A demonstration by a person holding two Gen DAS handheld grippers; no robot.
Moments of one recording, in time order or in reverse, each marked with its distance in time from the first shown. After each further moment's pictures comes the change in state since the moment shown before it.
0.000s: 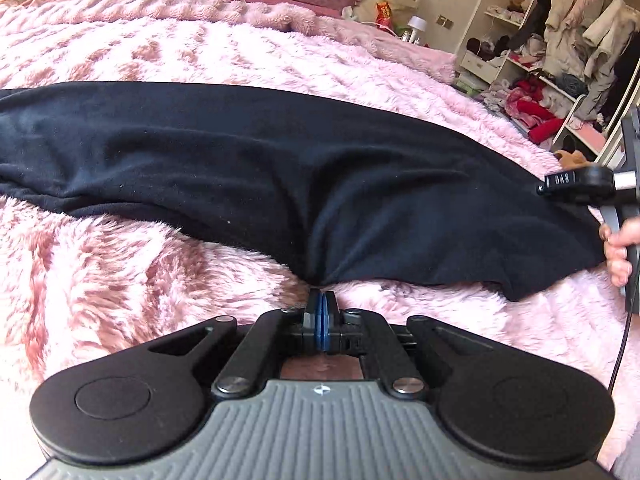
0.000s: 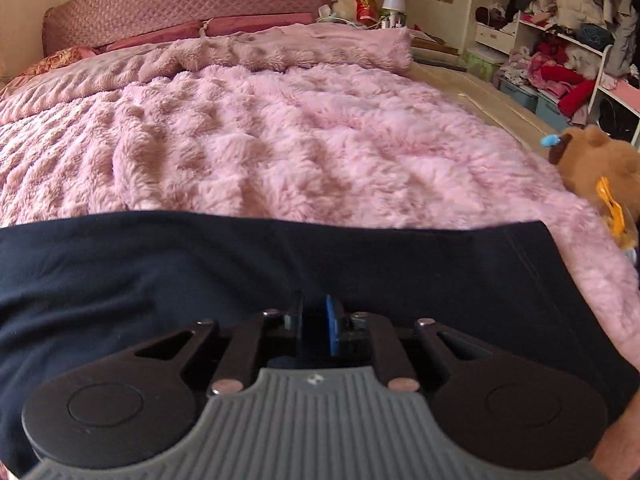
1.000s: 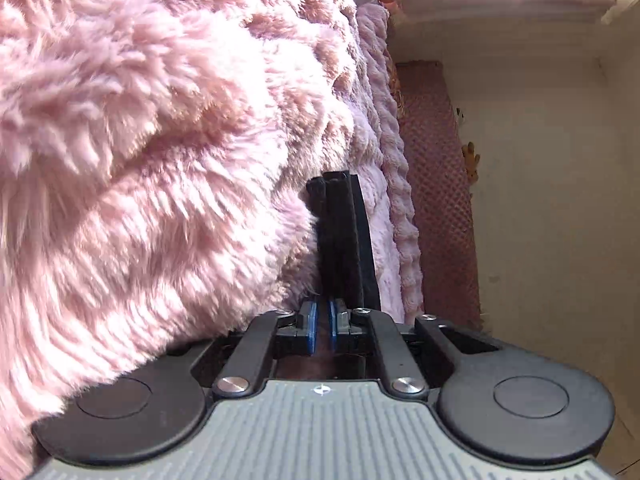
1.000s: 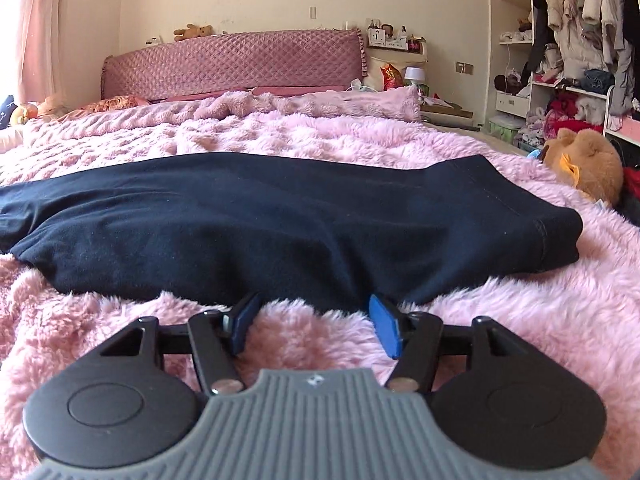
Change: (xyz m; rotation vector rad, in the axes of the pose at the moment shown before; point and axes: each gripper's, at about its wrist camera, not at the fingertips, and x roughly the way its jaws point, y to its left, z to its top) left arm -0.063 0.363 0.004 -1.223 -0.631 -0.123; right arm -0.061 -0.049 -0.150 -0.049 -0.277 0.144
